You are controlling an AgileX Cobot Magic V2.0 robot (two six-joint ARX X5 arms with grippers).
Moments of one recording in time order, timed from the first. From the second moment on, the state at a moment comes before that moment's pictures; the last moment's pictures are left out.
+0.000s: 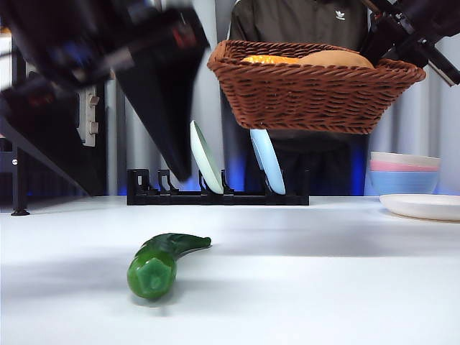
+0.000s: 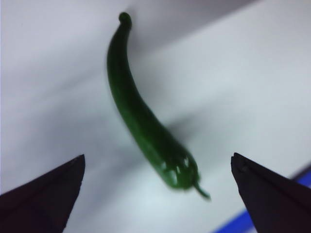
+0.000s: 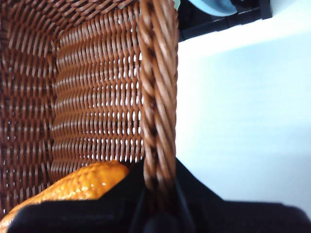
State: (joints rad) left arm -0.87 1.33 0.93 -0.67 -0.07 -0.43; right arm 0.18 1.31 1.01 -0.22 -0.41 0.40
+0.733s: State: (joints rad) left arm -0.77 1.59 0.93 -0.52 -0.04 -0.38; right arm 0.17 1.31 1.01 -0.24 -0.41 0.40
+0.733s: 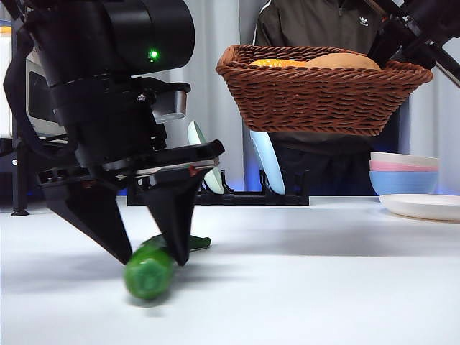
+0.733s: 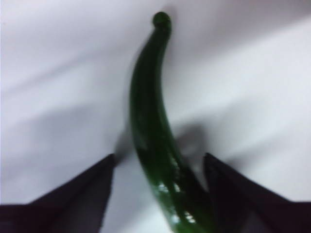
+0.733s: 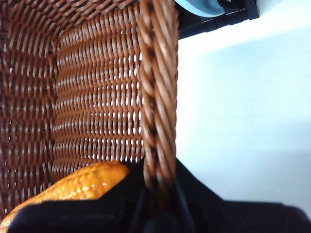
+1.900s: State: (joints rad) left arm -0.79 1.23 1.42 -0.55 -0.07 -0.14; right arm 0.28 1.31 1.01 -0.24 -0.41 0.40
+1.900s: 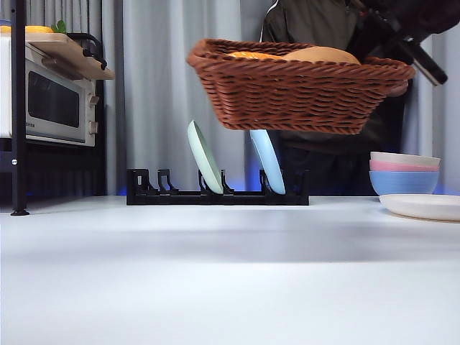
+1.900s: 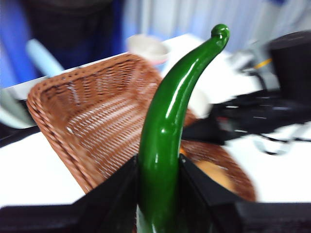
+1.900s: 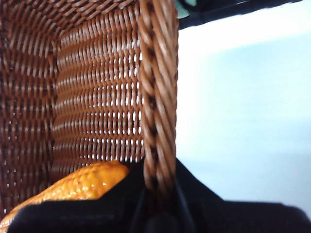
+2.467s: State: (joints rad) left arm -0.79 1.60 1.57 -0.65 -0.28 -0.03; right arm 0.36 1.31 1.01 -0.30 -0.41 0.40
